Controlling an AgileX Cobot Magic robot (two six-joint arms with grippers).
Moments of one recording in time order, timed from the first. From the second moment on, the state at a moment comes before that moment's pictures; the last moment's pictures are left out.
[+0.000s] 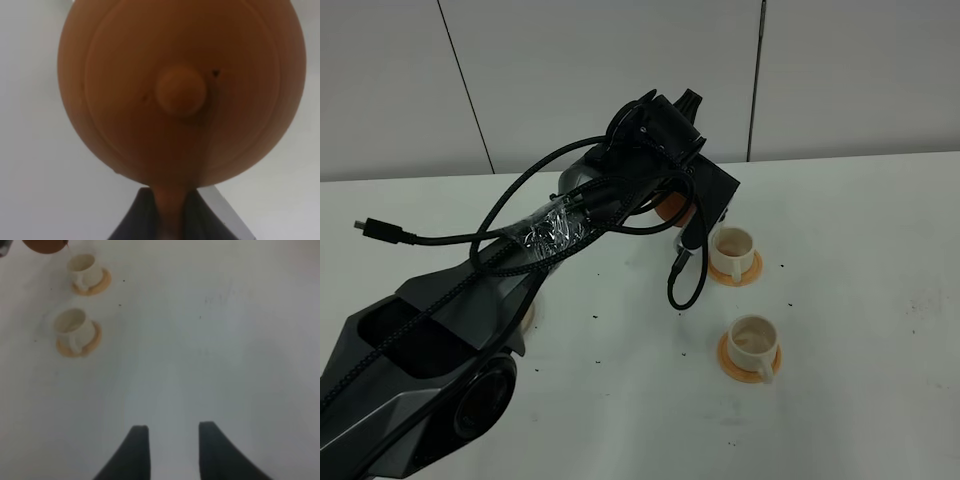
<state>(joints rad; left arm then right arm) -0.63 2.53 -2.39 0.65 0.85 1.35 0.04 -0.01 -0.49 0.16 1.07 -0.03</state>
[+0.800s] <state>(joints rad) -0.63 2.53 -2.39 0.66 0.85 1.39 0.04 -0.01 -0.49 0.16 1.07 -0.03</state>
